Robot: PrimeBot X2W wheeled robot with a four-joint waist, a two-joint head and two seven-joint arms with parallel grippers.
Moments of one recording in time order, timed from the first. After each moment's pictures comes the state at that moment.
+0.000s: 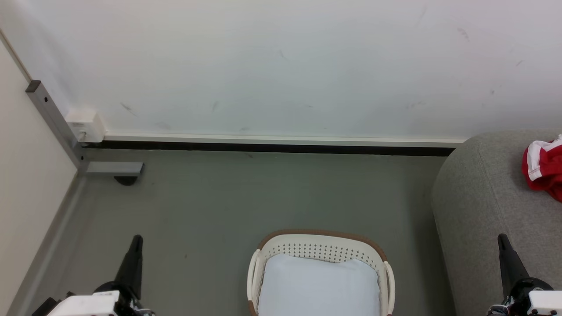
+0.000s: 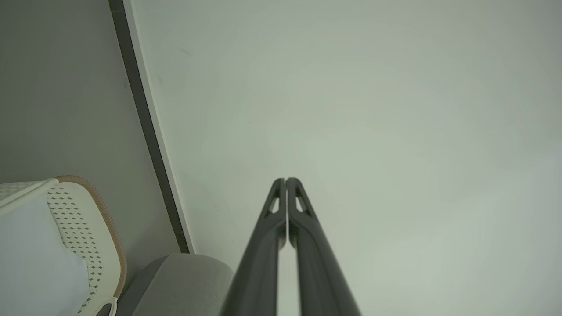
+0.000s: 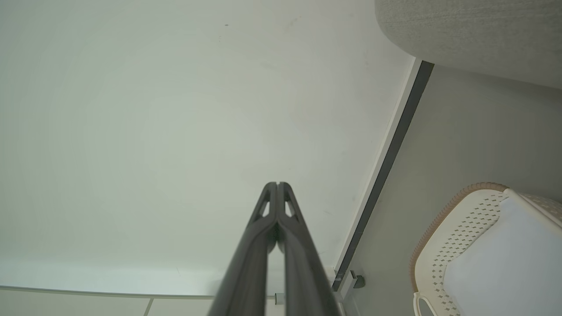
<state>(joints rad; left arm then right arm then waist) -0.10 0.05 0.11 0.25 -1.61 -0.13 0.11 -0.10 -0.05 -0.11 0.25 1.61 0.13 0.11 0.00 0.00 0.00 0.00</state>
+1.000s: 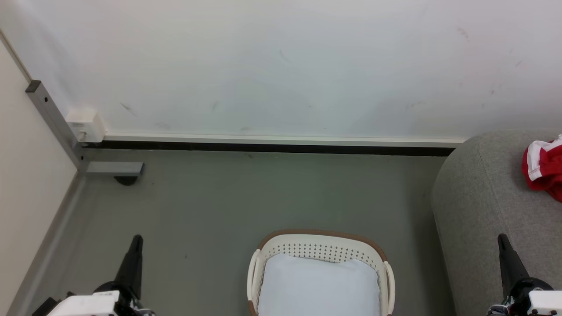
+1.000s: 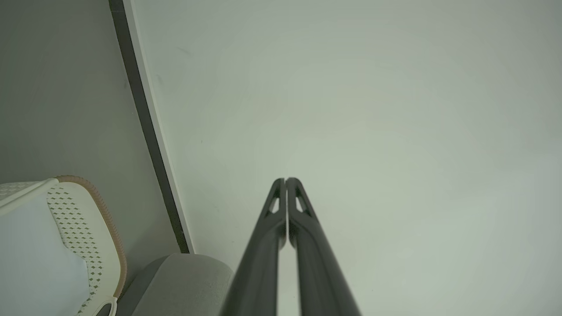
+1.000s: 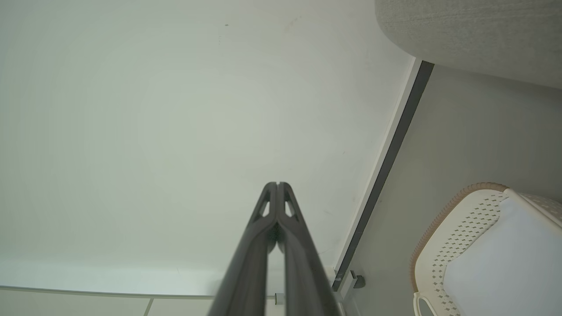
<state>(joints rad) -0.10 0.05 0.11 0.25 -1.61 -0.13 0.11 -0.10 -0.05 -0.11 0.25 1.61 0.13 0.11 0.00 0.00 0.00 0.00</state>
